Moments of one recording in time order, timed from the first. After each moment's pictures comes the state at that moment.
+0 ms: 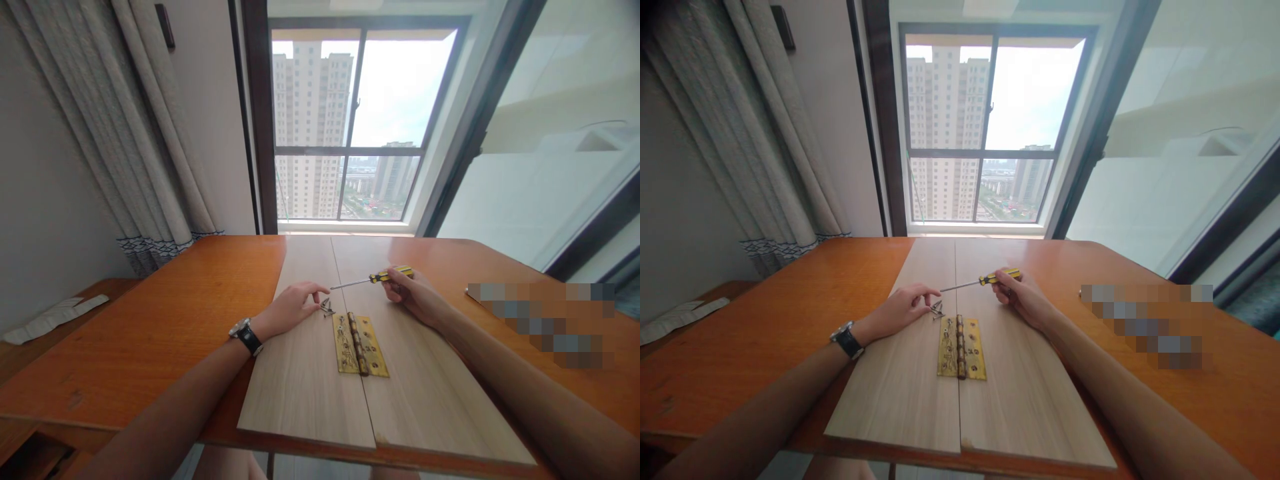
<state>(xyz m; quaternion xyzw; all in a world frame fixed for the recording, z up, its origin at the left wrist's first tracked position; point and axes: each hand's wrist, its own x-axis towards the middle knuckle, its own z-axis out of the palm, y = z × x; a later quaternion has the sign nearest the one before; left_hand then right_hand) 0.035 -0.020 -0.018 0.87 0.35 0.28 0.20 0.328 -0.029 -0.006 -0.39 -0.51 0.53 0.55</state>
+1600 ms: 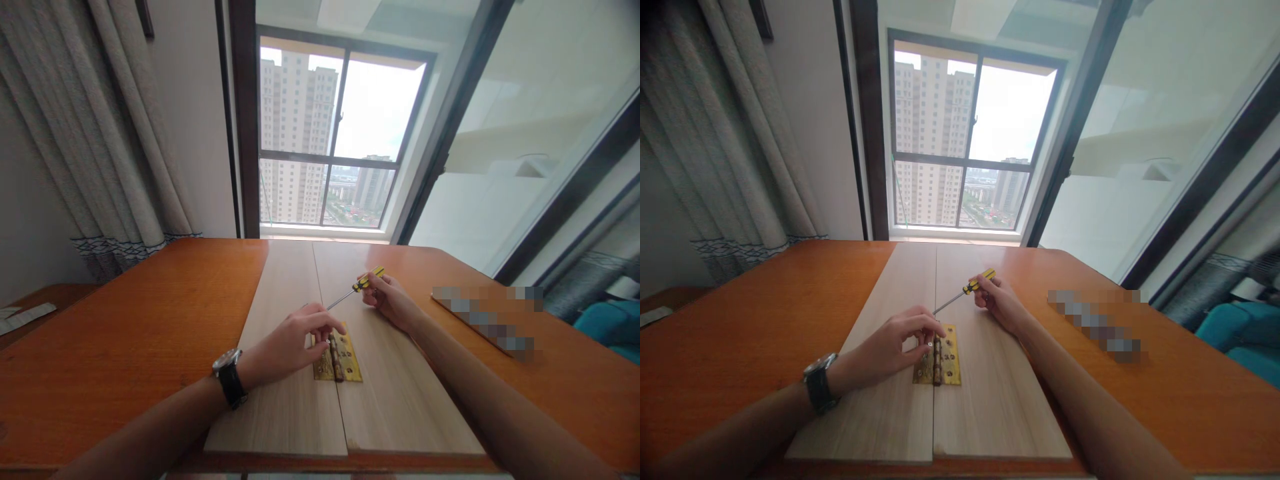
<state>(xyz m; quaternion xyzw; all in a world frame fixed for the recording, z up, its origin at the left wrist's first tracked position) 0.067 -0.079 -0.004 0.87 0.19 0.33 0.32 0.334 -0.028 -0.009 -0.39 -0.51 0.53 0.56</state>
